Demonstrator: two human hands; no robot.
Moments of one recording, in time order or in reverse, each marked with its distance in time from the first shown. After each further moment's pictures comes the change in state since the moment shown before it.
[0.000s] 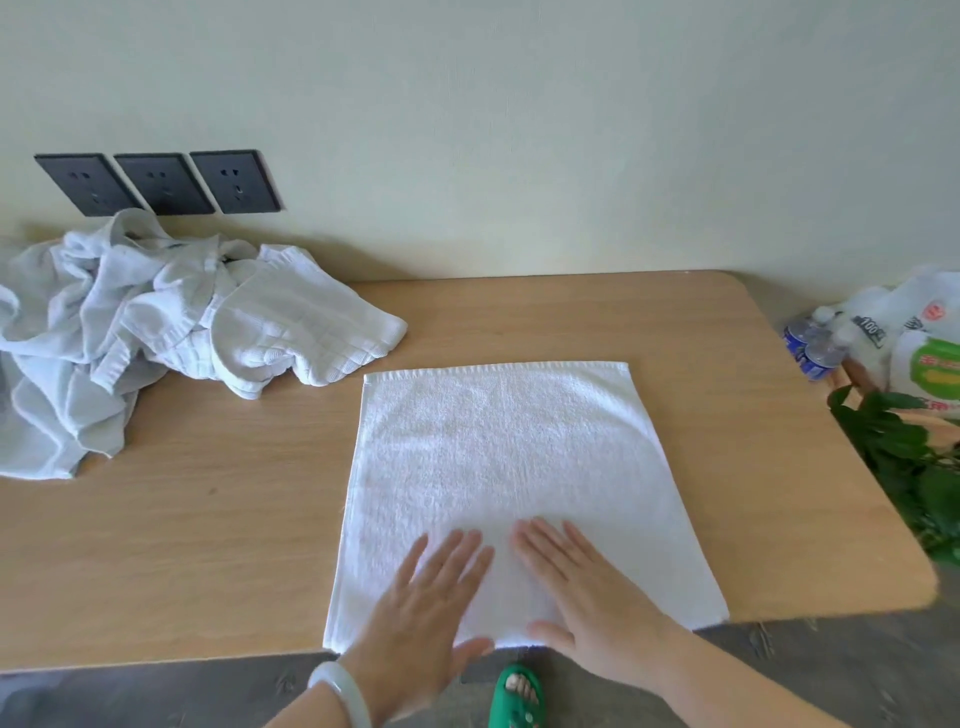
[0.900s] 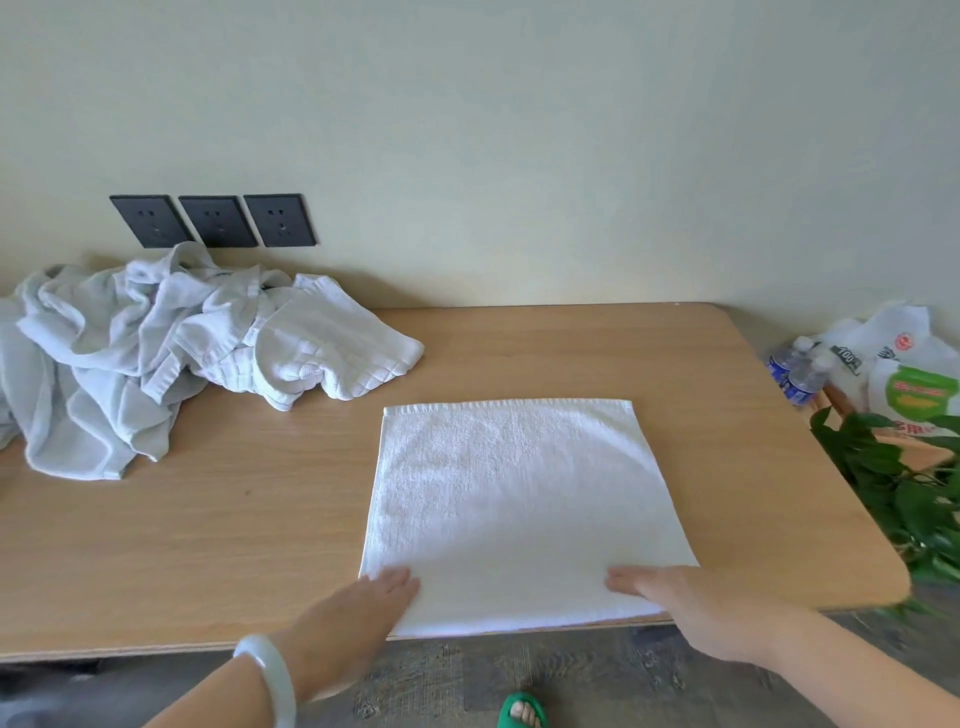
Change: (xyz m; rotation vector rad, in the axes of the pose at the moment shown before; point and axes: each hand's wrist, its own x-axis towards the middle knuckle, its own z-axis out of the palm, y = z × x) left_hand -0.053 -0.037 -0.083 -0.206 -0.451 -0.153; right_hand -0.062 0.037 -0.074 0.393 -0.522 0.223
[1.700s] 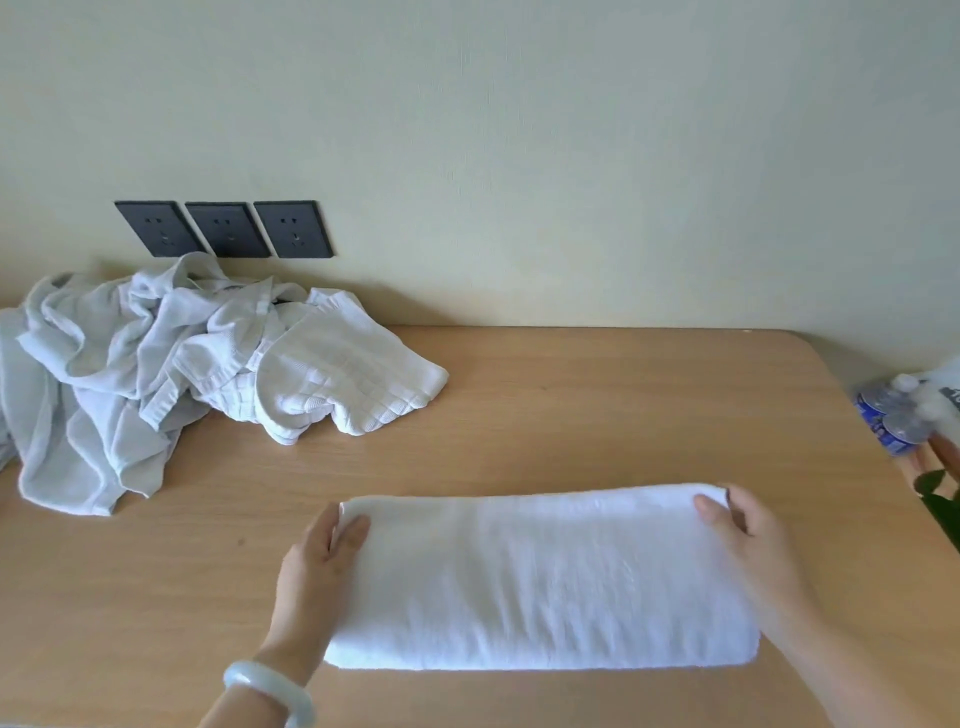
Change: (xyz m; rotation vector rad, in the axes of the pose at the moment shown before) left_hand 0.086 -0.066 -0.026 -1.057 0.806 -0.692; right_hand 0.093 0.035 -0.071 0.882 1.017 0.275
